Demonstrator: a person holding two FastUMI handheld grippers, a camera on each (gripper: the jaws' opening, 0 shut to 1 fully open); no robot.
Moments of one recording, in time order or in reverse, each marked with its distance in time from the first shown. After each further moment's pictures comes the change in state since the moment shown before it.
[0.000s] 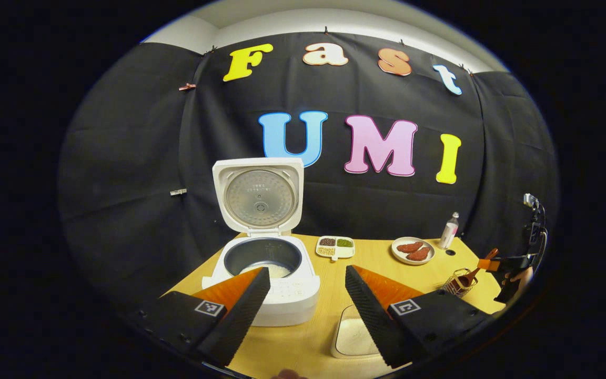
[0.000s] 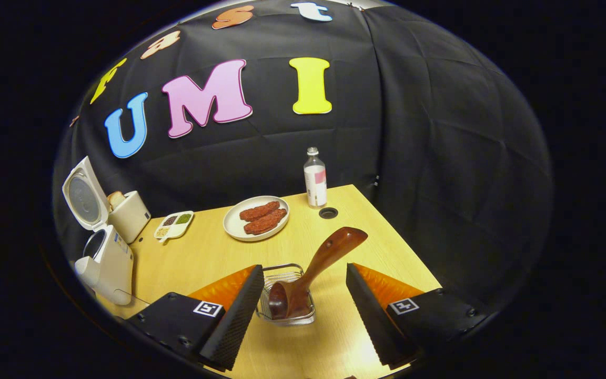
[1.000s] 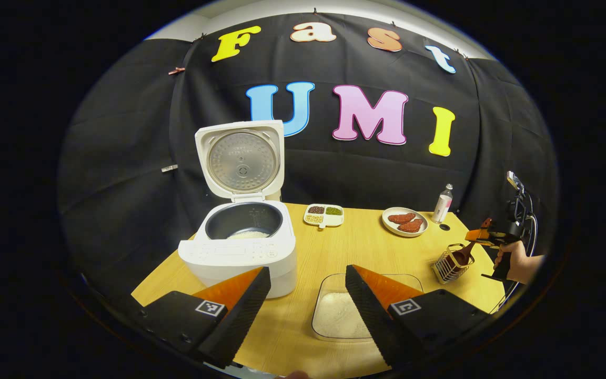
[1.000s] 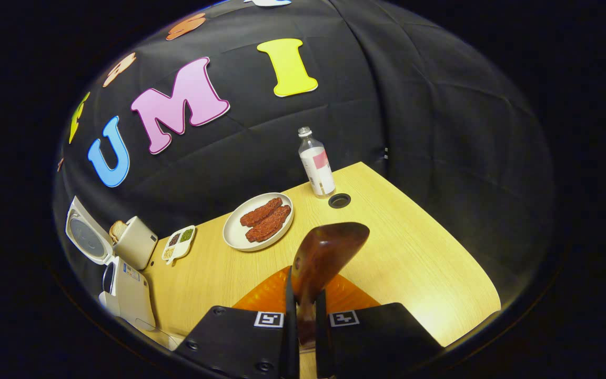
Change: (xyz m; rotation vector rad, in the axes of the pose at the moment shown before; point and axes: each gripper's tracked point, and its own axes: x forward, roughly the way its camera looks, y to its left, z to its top) left arm -0.003 -0.043 -0.057 -0.011 0.132 -0.038; right arm 0.051 0.011 0.005 0.179 0.064 0.067
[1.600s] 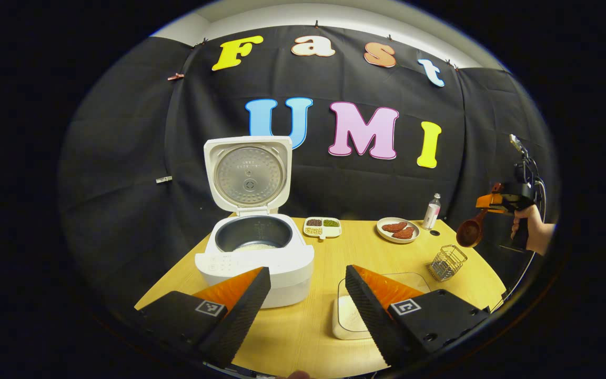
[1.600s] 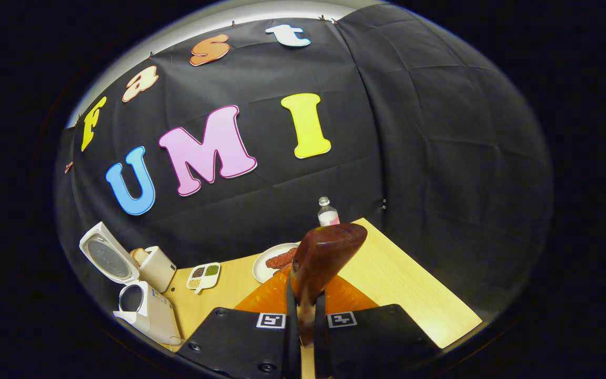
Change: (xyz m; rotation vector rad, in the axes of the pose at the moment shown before) left arm -0.028 0.059 0.003 0.008 -0.097 -0.085; right arm -0.118 0.068 0.087 -0.033 -0.229 -0.003
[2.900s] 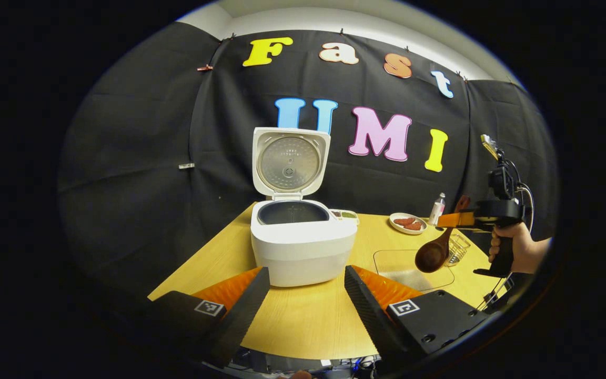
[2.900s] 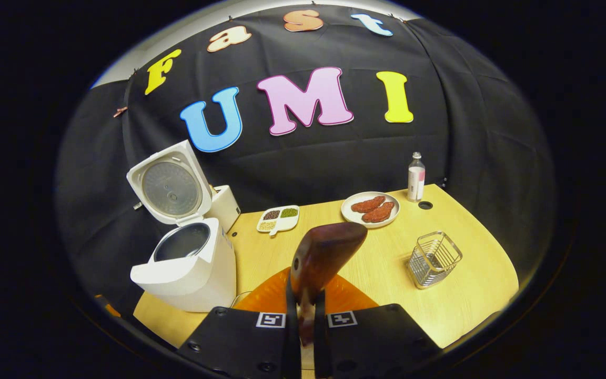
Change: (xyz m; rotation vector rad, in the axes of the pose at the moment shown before) left arm -0.070 0.092 -0.054 -0.034 -0.001 -0.001; right arm -0.089 0.193 -0.167 -0.166 0.172 0.248
